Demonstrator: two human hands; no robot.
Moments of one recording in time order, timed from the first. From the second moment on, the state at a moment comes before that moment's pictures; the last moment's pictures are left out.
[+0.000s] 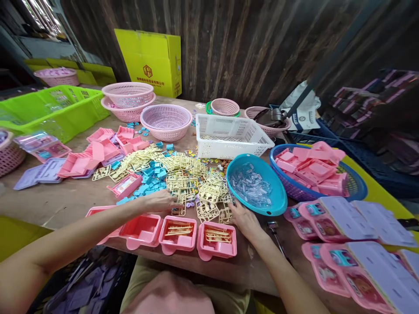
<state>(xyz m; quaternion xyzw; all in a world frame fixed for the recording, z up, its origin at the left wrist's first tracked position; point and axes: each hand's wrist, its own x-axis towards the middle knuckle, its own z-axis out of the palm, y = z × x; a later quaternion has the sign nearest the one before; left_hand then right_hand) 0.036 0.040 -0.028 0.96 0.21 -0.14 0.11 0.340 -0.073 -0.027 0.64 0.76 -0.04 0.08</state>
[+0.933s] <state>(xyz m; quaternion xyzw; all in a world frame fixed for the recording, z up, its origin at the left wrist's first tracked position) 0.033 0.054 -0.046 0.94 0.26 0.19 0.10 0.291 -0.065 0.013 0.62 0.65 -0.22 -0.37</state>
